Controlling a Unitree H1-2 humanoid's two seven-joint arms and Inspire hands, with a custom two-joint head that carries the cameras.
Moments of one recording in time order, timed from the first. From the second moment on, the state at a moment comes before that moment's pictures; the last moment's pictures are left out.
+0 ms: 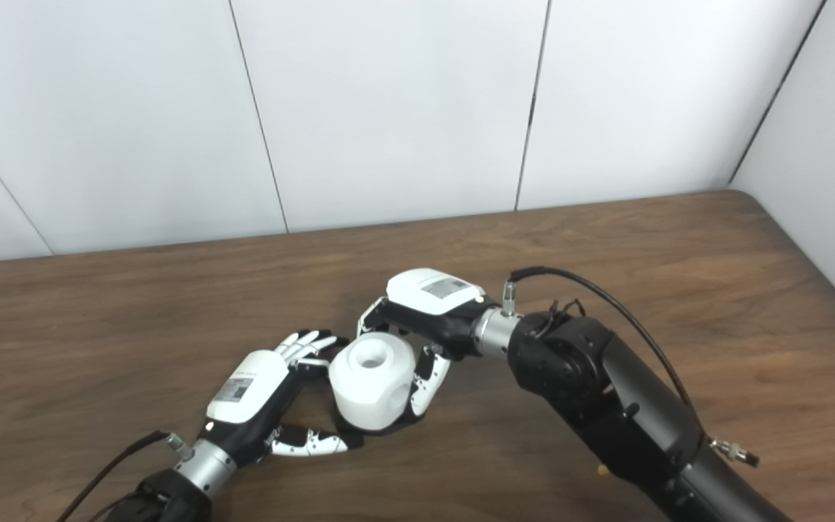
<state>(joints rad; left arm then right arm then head) -0.28 0.35 -0.63 0.09 0.65 -0.09 0.07 -0.48 -0.46 0.43 -0.24 -0.62 0.11 0.60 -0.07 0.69</state>
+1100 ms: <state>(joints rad) -0.27 0.34 -0.63 0.09 0.65 -0.09 0.07 -0.48 -0.46 0.41 -0.24 -0.62 0.11 0.67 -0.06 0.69</state>
